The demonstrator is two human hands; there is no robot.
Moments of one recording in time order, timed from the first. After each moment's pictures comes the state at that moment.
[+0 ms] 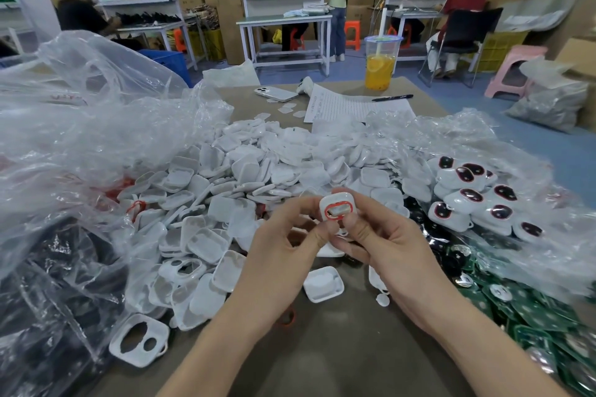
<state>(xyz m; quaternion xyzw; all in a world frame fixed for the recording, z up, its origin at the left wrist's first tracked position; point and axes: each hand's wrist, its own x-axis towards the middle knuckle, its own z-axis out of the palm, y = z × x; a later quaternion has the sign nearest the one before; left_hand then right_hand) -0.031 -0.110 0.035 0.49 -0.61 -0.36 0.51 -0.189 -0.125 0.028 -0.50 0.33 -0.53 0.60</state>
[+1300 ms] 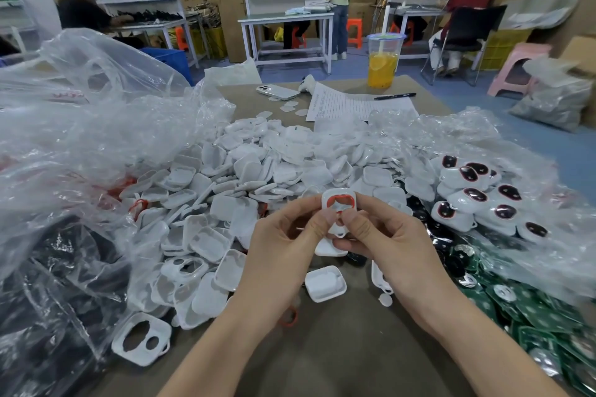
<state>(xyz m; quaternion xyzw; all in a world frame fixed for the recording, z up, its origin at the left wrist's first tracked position) -0.036 -0.097 0.054 0.48 -0.51 -0.44 0.56 -0.189 -0.123 0.031 -0.52 0.38 -0.53 0.55</state>
